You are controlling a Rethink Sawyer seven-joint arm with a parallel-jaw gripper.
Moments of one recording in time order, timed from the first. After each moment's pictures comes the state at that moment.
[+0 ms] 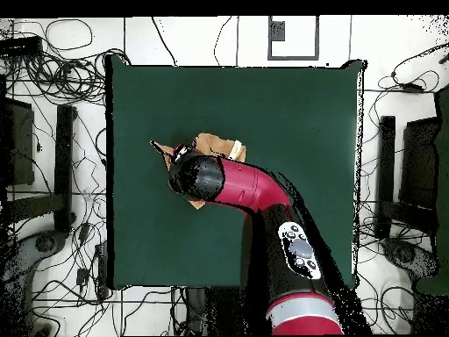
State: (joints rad) arm -0.17 -0.64 0.13 1.71 0.13 0.42 2.06
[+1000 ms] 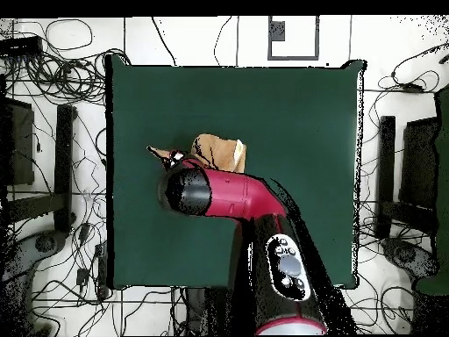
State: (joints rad) arm -0.12 -0.72 0.10 1.76 0.04 0.34 2.06
